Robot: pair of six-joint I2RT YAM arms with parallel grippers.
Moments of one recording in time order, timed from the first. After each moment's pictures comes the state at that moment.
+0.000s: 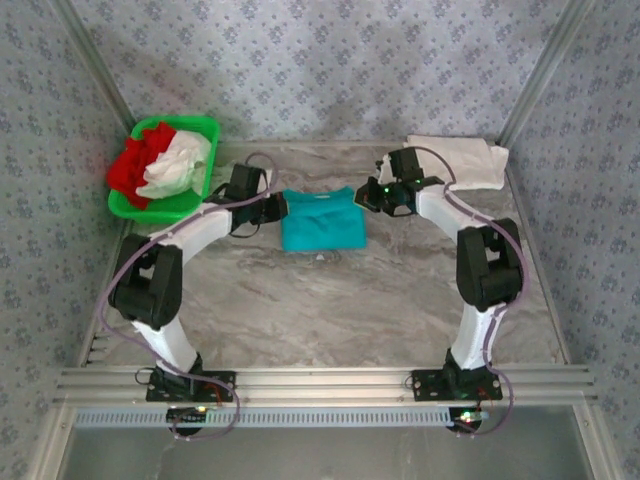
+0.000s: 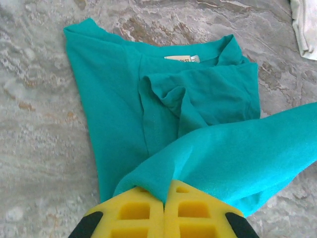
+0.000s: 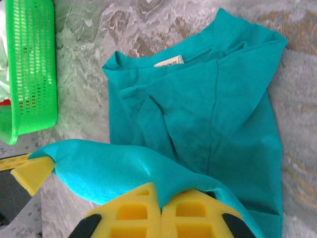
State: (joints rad) left arm -0.37 1.76 1.22 -0.27 0.28 -0.46; right arm 0.28 1.89 1.40 -0.37 -0.51 0.60
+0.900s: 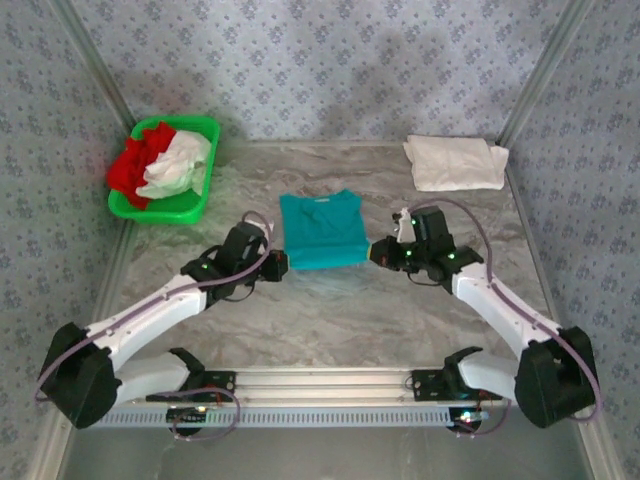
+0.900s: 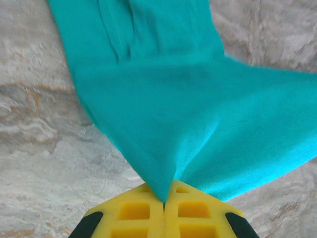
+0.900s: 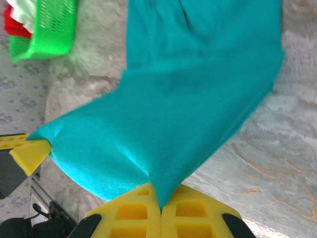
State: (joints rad) left arm -0.67 1.13 0.75 -0.34 0.07 -0.58; right arm 0.37 1.15 0.76 -0.35 -0.47 0.61
